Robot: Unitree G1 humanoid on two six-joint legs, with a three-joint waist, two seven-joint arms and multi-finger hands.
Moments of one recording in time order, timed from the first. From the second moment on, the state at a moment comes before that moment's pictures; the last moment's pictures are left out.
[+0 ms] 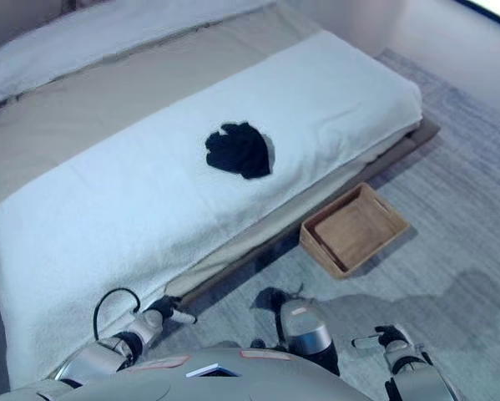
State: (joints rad) left arm -0.18 0.24 -0.37 1.32 0.20 0.12 0.12; right arm -0.03 -0.40 0.25 1.32 -0.07 0.10 -0.06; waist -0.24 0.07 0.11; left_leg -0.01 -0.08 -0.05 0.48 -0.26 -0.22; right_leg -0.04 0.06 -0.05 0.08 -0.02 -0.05
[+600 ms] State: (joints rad) left arm -0.13 0.26 -0.38 1.24 0.16 0.12 0.23; right arm -0.56 -0.51 0.65 0.95 -0.32 0.07 -0.16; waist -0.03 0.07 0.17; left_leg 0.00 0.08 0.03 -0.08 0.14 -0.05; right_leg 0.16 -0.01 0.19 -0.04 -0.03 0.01
